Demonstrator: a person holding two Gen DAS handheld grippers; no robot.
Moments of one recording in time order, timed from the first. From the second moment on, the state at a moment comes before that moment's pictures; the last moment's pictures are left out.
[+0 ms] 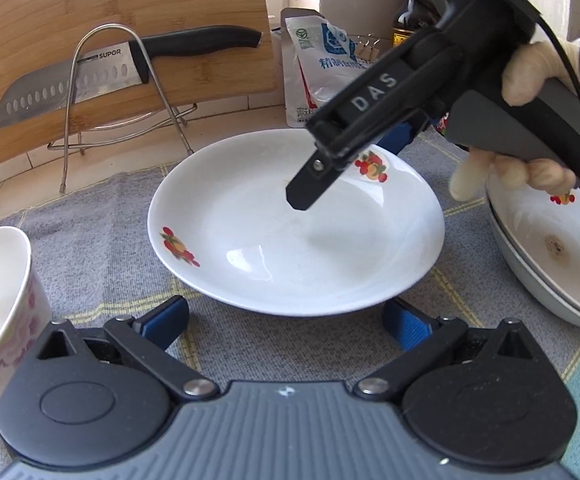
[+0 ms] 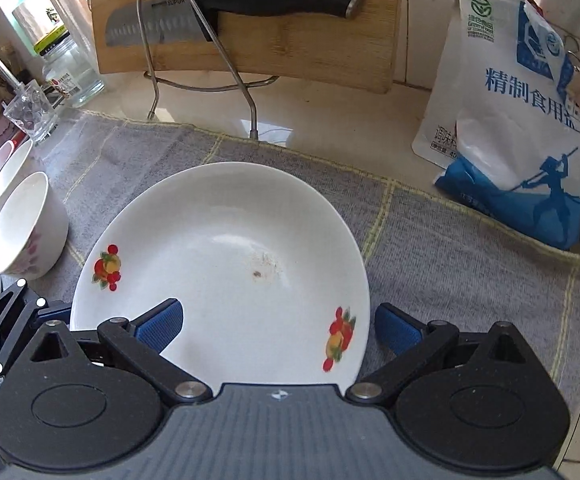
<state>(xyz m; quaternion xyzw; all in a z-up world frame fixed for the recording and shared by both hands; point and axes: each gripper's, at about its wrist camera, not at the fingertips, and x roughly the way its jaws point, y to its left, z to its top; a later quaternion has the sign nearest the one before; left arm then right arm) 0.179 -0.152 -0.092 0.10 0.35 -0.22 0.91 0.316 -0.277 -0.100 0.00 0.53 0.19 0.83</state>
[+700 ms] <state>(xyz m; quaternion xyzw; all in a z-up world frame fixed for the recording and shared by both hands) 0.188 -0.151 -0.094 0.11 0.34 -0.24 0.90 0.345 -0.283 -0.092 -0.02 0.53 0.34 0.78</state>
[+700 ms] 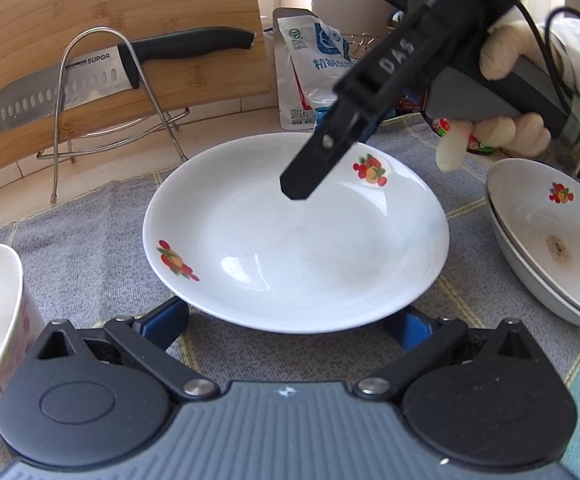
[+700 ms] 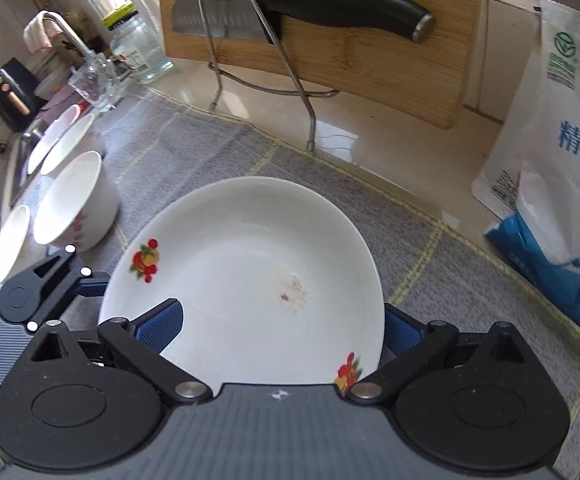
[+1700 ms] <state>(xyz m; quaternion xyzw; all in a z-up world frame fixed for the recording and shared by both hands) 0.185 -0.155 -0.090 0.13 0.34 -0.24 0.90 0.363 -0.299 -0.090 0.07 0.55 0.36 0.75</state>
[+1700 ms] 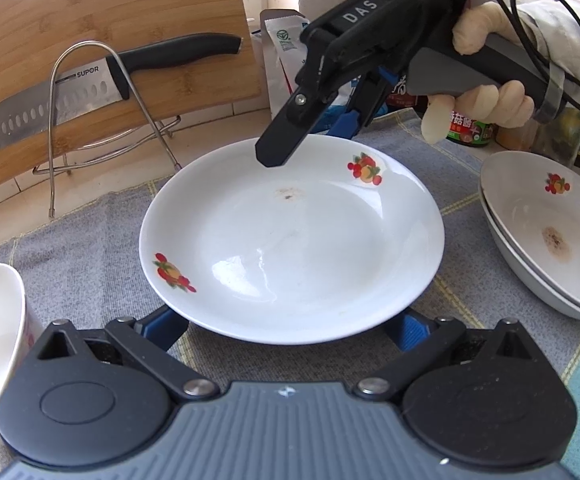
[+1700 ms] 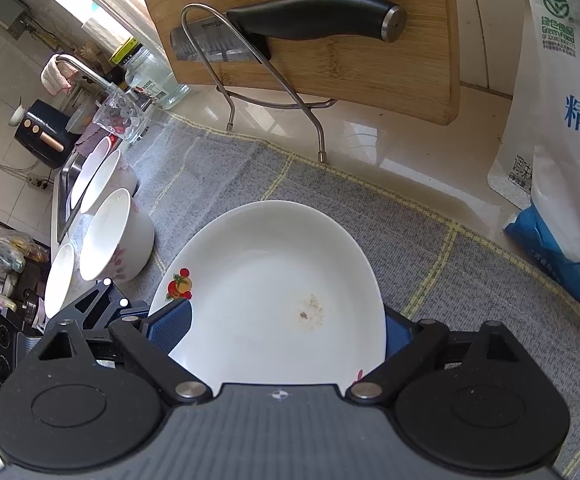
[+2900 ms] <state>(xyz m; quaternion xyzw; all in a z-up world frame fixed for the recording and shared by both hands) 0.136 -0.161 -0.027 0.17 0.32 -0.32 0.87 0.258 -0.326 -0.038 0.11 0.50 0.30 0.81</state>
